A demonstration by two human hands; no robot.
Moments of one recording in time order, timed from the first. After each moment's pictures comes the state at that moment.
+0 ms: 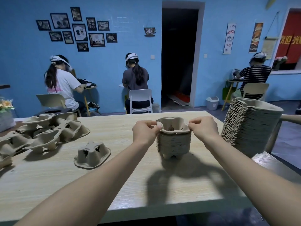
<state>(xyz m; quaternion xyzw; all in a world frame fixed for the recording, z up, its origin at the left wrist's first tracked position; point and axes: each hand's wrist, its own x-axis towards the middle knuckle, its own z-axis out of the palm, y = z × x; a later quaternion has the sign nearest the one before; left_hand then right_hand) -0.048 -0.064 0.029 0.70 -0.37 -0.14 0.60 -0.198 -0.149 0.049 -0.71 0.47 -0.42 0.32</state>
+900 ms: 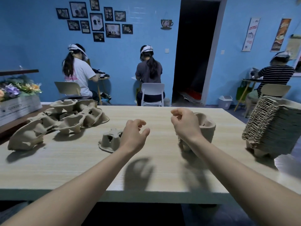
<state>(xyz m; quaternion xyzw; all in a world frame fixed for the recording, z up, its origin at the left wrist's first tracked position) 0.020 0.022 0.000 0.78 -0.43 0.01 0.45 -0.114 -0.070 0.045 -0.81 0.34 -0.42 0.24</state>
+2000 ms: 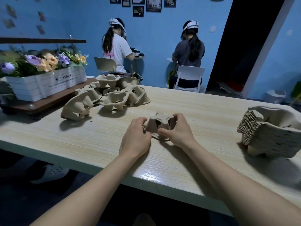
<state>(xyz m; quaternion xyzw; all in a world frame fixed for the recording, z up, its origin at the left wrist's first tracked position) 0.117 0.106 -0.070 0.85 -0.33 0.05 0.41 0.042 -0.029 -0.055 -0.85 0.28 -0.25 0.36</state>
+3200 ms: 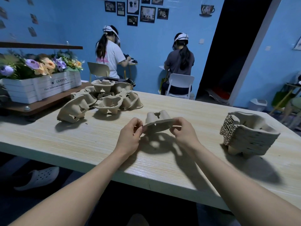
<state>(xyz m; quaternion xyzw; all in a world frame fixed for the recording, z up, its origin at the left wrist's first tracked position) 0.113 0.114 -0.064 0.73 -0.38 0.02 0.56 0.001 -0.033 -0.035 -0.83 0.27 -0.30 0.39</state>
